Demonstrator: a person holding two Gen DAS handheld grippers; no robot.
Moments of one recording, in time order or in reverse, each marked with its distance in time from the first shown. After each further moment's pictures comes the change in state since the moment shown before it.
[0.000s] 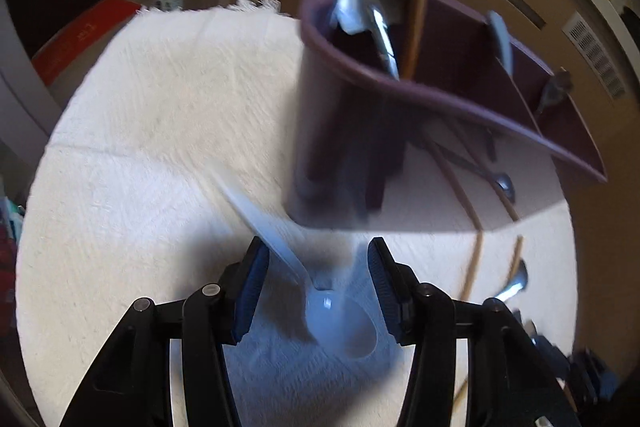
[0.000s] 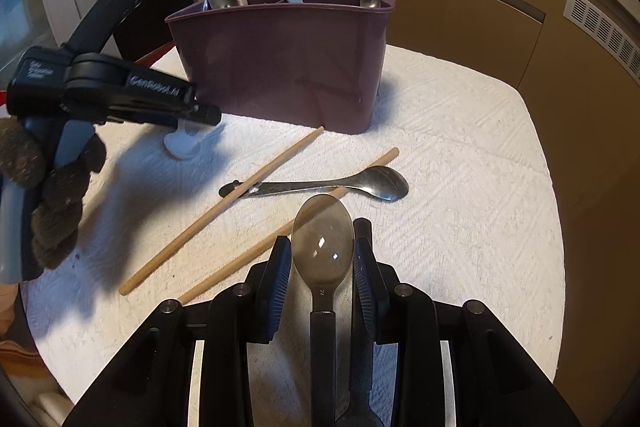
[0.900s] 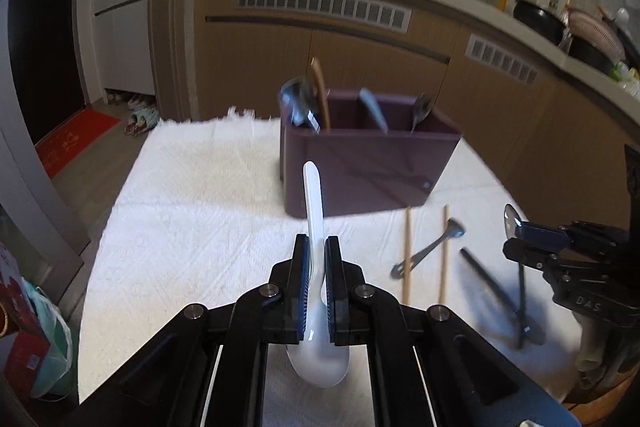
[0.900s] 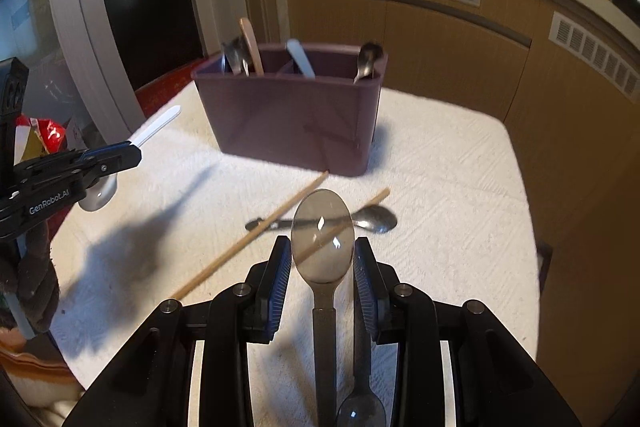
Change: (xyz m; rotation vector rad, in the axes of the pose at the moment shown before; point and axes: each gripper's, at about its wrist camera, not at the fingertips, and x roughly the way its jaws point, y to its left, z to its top) left arm -0.134 0.015 -0.089 0.249 -0.381 -0.137; right arm -0.053 0.006 0.005 0.018 -0.128 0.004
